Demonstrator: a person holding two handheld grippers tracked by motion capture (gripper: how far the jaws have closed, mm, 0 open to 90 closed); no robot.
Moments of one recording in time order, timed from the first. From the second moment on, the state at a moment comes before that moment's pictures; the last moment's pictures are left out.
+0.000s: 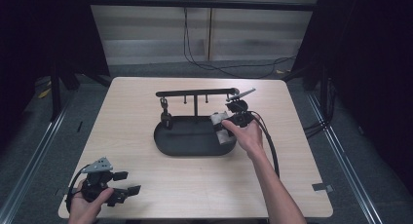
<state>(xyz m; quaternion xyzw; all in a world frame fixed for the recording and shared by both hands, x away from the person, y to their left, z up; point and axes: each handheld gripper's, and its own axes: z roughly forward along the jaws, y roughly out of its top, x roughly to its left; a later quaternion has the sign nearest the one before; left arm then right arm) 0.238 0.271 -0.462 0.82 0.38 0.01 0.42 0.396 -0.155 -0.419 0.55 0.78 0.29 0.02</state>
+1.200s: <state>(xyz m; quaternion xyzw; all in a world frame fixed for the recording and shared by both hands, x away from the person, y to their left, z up) 0.239 0.272 -0.463 0.83 0.38 0.01 0.42 0.406 -0.154 -0.479 0.60 0.75 0.30 0.00</state>
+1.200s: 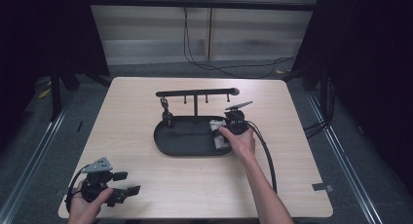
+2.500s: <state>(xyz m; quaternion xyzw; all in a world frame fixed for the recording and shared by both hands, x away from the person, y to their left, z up) 0.241 0.275 -0.464 0.81 0.41 0.01 0.43 0.362 -0.210 -0.445 0.57 0.73 0.37 0.07</state>
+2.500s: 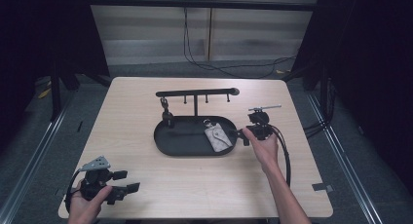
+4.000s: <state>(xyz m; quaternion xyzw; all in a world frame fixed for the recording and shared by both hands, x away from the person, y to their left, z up) 0.241 0.278 -0.463 0.79 0.43 0.02 0.44 0.233 -0.283 -0.459 0.59 0.71 0.37 0.13</state>
